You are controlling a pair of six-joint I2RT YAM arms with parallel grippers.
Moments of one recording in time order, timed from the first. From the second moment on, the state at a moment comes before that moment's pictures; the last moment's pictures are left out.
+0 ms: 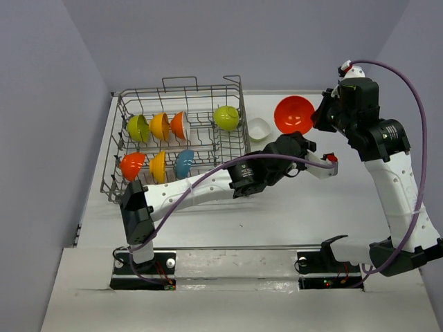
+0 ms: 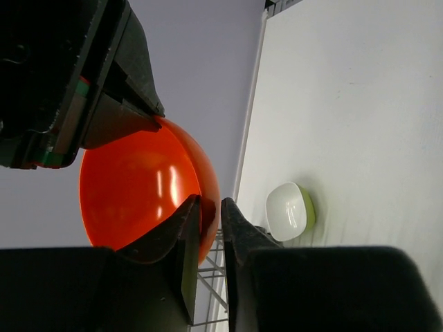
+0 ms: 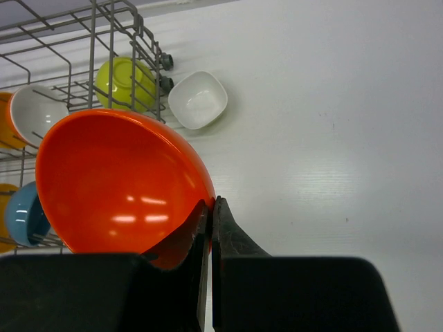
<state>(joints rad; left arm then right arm) -1.24 1.77 1.71 -0.16 -0.40 0.97 0.32 1.26 1.73 -0.96 0.18 0.36</state>
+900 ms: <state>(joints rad) -1.24 1.77 1.72 -0.21 -0.40 0.92 0.32 1.24 1.74 -0.95 0.19 0.40</state>
